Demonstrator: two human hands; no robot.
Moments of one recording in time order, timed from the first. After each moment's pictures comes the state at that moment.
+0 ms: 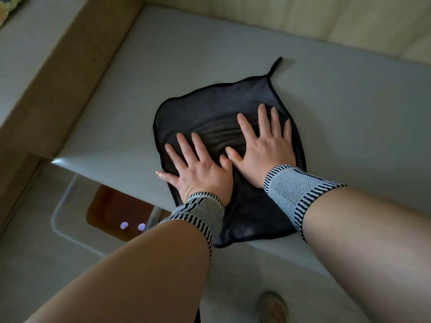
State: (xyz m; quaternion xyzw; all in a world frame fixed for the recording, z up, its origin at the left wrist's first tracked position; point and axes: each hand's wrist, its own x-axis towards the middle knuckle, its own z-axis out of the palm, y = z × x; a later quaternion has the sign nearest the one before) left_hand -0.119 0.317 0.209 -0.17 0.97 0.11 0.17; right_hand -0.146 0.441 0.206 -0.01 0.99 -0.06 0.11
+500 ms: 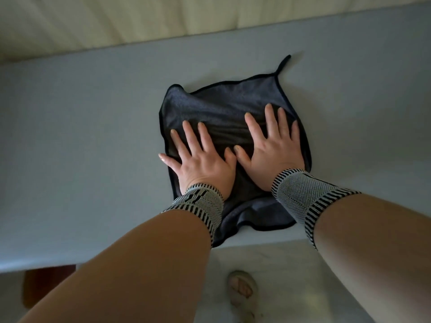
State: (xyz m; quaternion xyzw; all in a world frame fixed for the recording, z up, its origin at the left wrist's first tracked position) left_hand -0.038 0.581 0.208 0.14 0.97 0.05 0.17; right_hand 0.018 0.702 0.203 0.23 0.97 -0.09 0.06
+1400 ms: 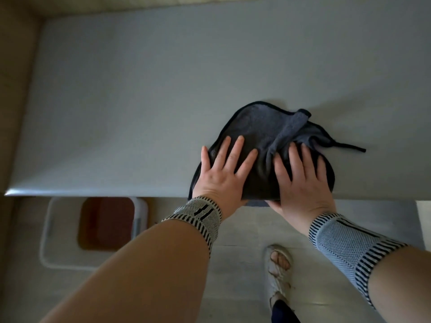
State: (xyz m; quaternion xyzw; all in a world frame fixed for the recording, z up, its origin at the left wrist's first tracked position) left_hand -0.018 0.382 0.207 0.42 0.88 -0.09 0.19; right_hand 0.088 0.533 0.200 0.11 0.99 0.00 0.10
